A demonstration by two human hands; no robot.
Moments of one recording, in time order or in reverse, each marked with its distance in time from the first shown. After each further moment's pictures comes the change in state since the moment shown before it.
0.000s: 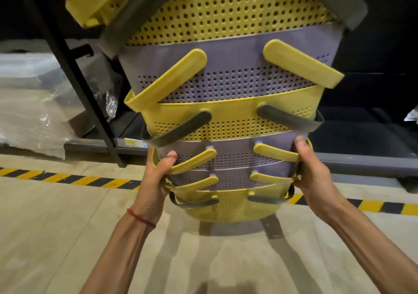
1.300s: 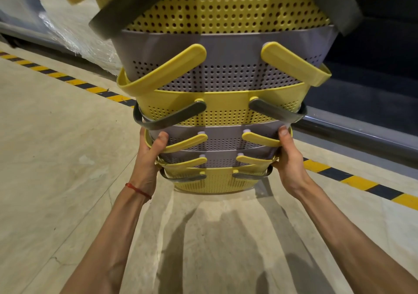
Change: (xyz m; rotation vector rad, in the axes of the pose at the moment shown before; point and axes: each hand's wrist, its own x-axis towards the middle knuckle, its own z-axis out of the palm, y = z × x) left_hand -0.069 -0.054 -0.172 0.156 0.349 0.025; right_hand 0.015 0.138 0.157 0.055 -0.284 0.148
